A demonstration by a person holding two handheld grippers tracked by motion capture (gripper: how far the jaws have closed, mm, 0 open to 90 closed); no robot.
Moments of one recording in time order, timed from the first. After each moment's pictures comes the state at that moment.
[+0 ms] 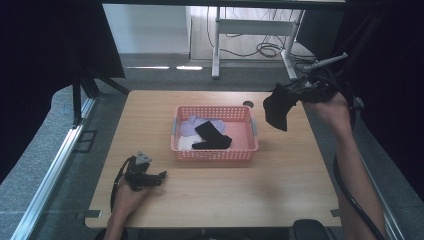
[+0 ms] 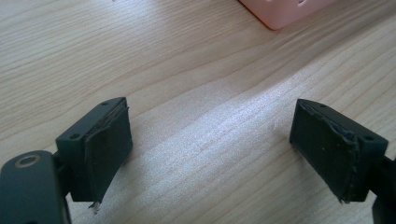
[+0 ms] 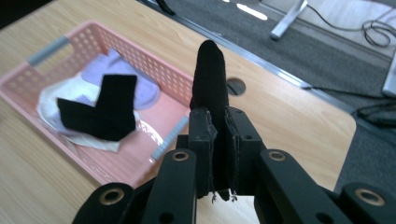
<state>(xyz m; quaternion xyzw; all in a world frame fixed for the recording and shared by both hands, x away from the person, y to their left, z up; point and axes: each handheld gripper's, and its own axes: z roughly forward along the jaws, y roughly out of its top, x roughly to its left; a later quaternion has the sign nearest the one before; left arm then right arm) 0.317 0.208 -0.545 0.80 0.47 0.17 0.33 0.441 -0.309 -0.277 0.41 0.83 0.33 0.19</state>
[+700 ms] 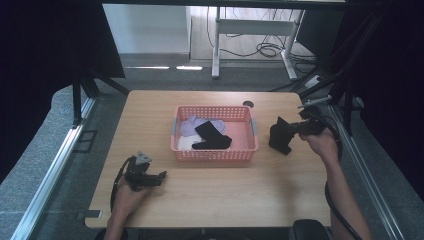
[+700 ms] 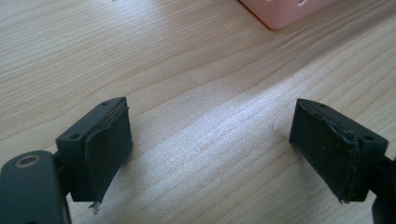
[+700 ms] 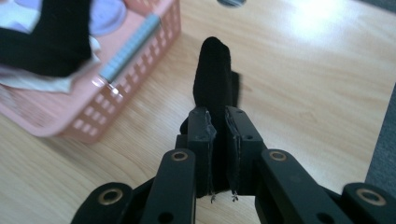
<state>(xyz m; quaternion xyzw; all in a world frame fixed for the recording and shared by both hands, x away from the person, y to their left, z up) 0.317 0.207 -0.545 0.80 0.47 0.17 0.33 0.437 -0.337 -0.403 0.46 0.83 0.28 0.15</state>
